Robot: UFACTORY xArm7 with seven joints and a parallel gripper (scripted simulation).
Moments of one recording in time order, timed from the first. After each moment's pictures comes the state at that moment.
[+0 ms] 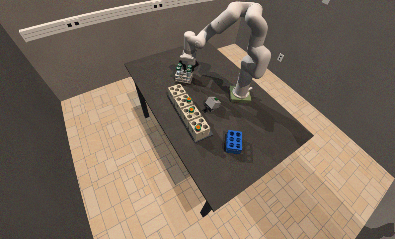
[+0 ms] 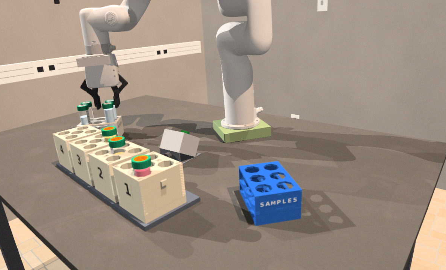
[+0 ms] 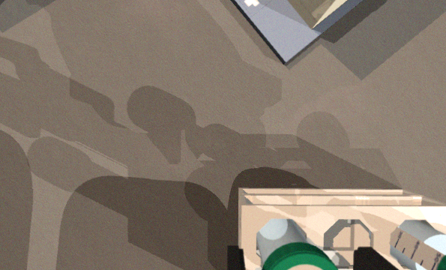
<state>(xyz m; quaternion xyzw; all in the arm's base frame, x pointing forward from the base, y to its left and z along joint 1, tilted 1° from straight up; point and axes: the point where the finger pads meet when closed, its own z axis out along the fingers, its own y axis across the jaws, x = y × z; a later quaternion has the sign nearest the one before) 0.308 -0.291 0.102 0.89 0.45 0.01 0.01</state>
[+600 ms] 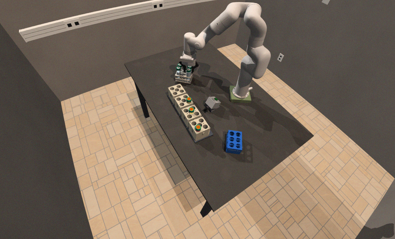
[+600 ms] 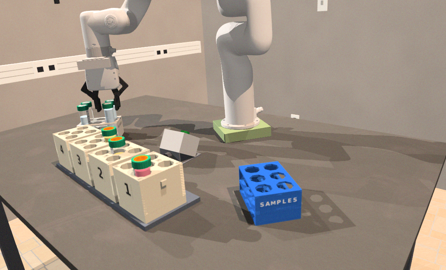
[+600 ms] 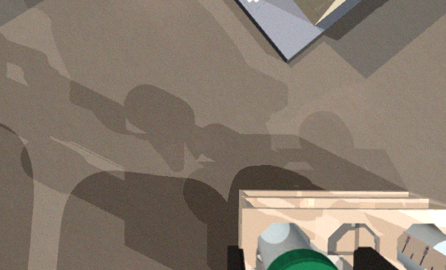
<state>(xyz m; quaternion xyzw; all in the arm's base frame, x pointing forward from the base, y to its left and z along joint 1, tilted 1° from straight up) 0.308 -0.291 0.094 0.89 0.45 0.01 0.01</state>
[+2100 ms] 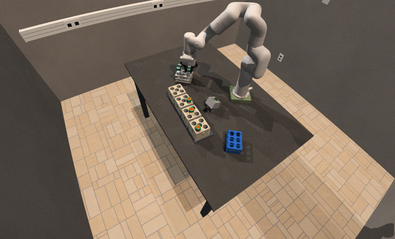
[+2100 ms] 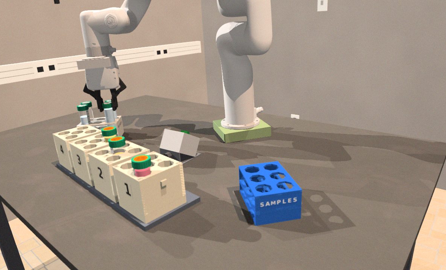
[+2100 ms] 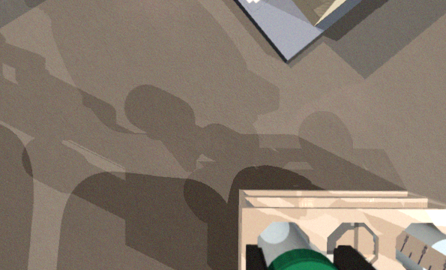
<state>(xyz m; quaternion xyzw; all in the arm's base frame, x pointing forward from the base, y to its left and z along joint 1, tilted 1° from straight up) 0.308 -0.291 0.096 0.89 0.45 0.01 0.01</state>
